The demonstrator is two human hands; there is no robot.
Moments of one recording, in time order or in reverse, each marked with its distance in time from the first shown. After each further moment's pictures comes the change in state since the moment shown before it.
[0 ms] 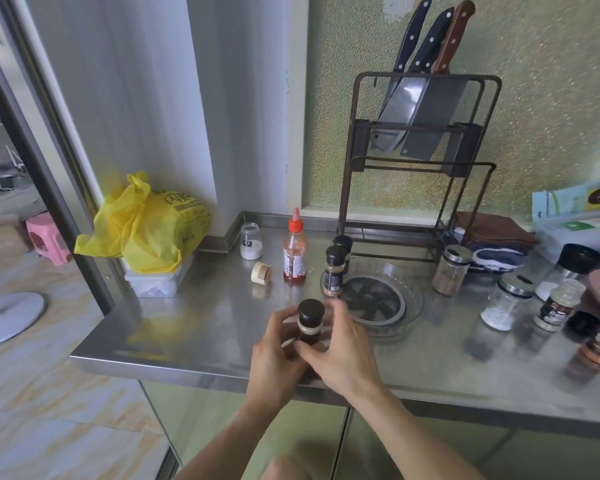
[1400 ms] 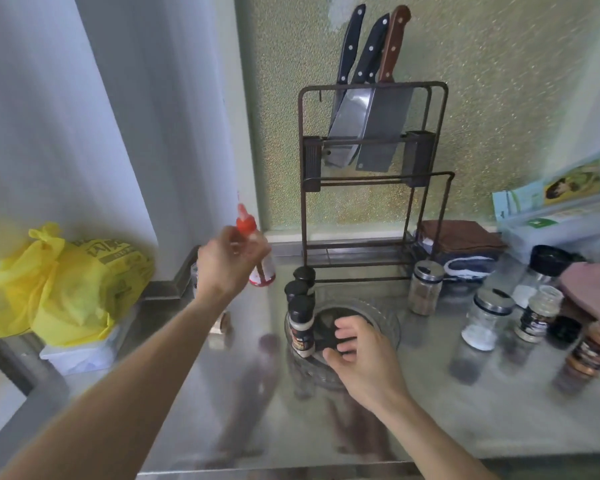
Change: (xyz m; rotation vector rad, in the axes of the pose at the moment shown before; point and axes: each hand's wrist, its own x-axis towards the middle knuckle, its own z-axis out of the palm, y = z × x) left_hand 0.209 0.084 -0.006 0.319 0.112 0.094; right_hand 0.062 0.065 -0.047 0.093 0.114 0.133
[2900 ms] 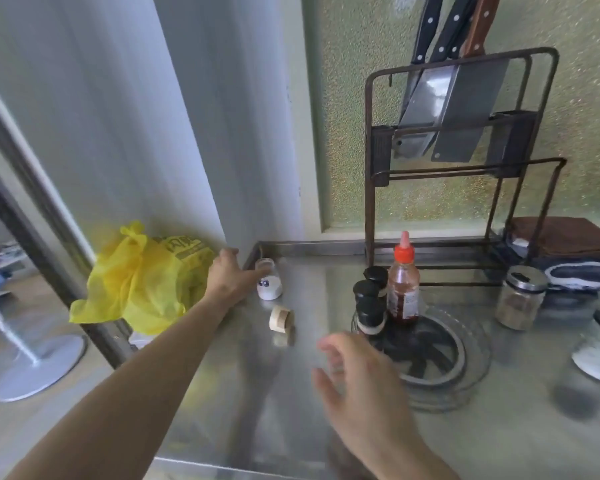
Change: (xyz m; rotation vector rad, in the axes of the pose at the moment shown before) left_hand 0.043 -0.101 -0.057 0.307 -0.043 -0.319; right_hand -0.032 -0.076 0.062 -0.071 -0.049 -0.392
